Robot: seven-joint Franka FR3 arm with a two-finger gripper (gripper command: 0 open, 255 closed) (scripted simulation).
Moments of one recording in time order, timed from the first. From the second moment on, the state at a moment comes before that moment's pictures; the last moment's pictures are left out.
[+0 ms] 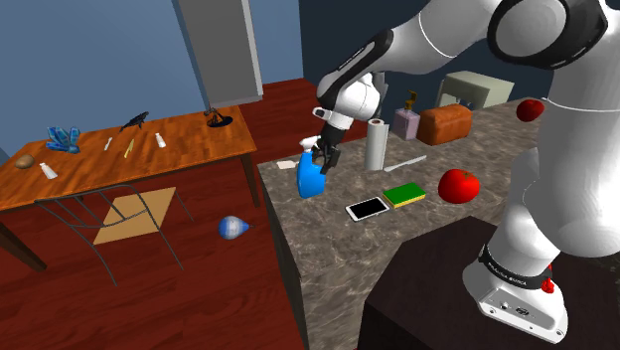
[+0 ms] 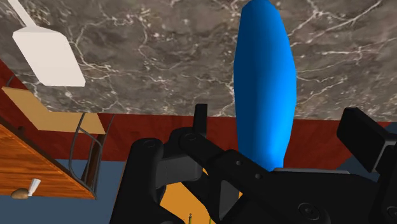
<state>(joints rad) 0.40 0.20 -0.50 -2.18 0.81 2.39 -1.76</state>
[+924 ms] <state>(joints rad) 0.40 0.23 -0.48 -2.18 0.85 2.40 -1.78</state>
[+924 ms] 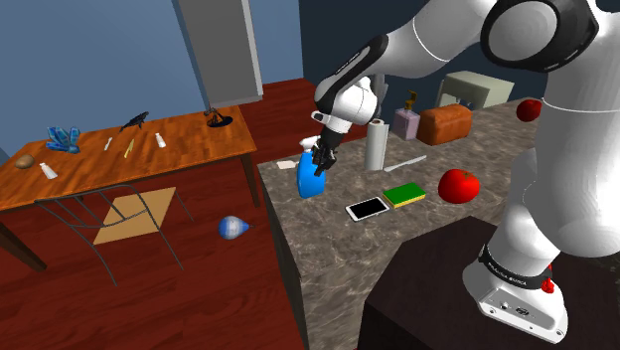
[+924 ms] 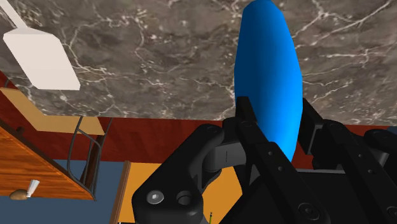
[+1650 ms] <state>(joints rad) 0.41 0.18 -0.50 -2.17 0.78 2.37 -1.71</state>
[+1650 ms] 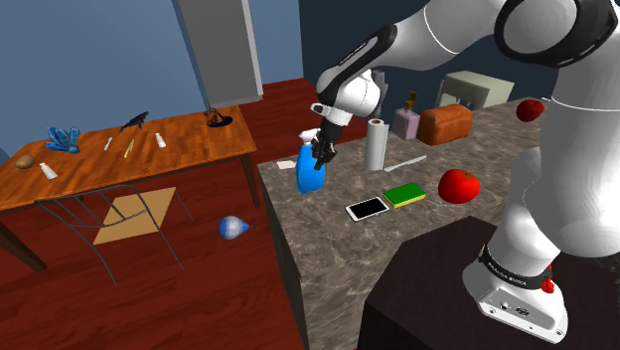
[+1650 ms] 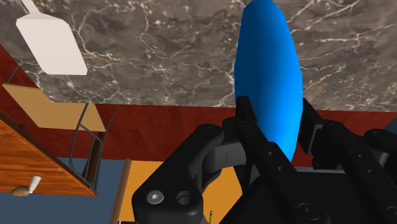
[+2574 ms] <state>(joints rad) 0.43 0.05 -0.53 -2.13 0.61 2.27 -1.55</state>
